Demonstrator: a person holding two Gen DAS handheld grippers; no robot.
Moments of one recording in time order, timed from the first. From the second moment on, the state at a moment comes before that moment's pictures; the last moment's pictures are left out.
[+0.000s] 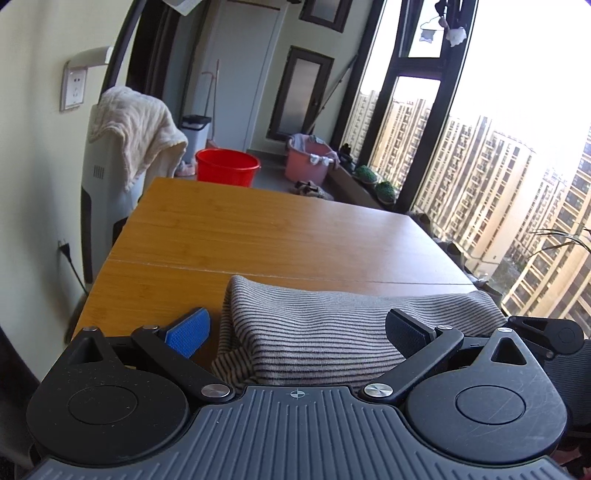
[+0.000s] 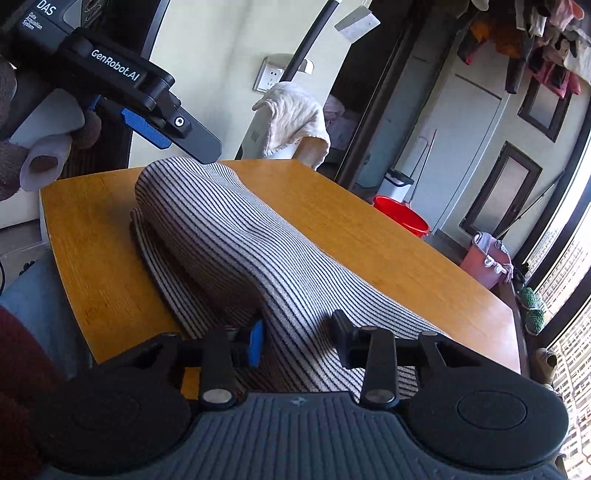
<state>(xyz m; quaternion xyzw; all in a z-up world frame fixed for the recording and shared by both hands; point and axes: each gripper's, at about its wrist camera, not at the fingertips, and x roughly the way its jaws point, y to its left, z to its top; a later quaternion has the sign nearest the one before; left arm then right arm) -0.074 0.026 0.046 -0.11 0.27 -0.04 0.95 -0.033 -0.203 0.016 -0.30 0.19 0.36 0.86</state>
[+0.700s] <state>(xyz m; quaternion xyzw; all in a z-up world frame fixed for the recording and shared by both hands) 0.028 -0.037 0.003 -0.06 0.37 -0.13 0.92 0.073 -0.235 0.014 -0.02 0.27 0.25 0.93</state>
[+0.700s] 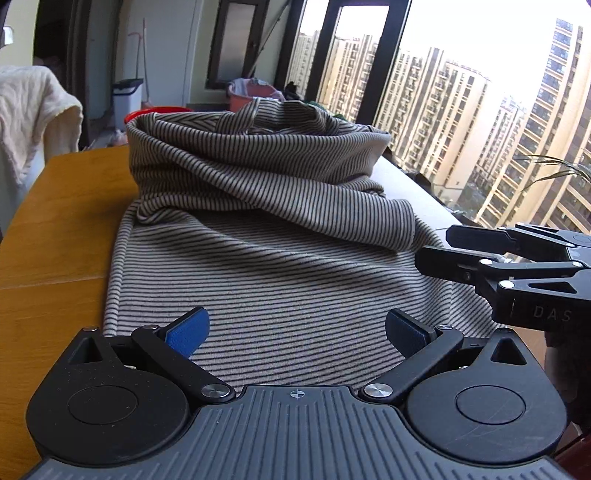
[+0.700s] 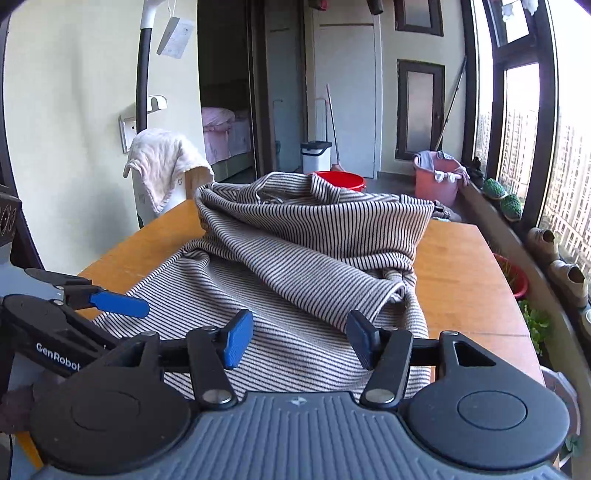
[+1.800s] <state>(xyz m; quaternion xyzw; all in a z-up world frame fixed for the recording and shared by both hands) 0.031 -0.034 0.003 0.02 0.38 -0.08 0.92 0.082 -0.259 0.012 -0.03 0.35 0.31 0.88</state>
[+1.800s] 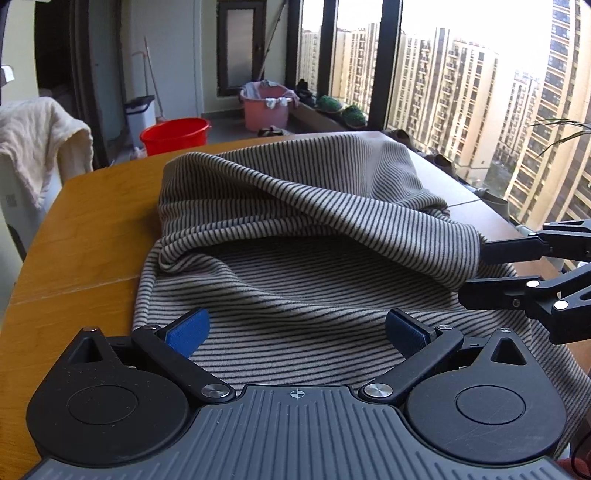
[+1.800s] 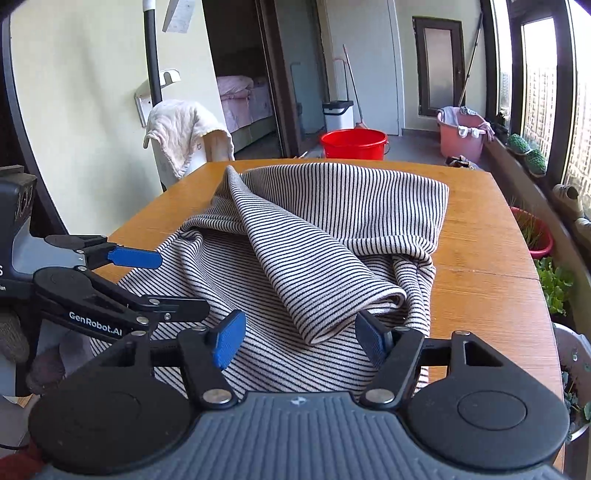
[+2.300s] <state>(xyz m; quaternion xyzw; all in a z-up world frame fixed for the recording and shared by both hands) 0.036 -0.022 0.001 0.02 0.37 -0.06 0.93 0.162 -0.228 0.078 -0.03 0.29 0.31 0.90</state>
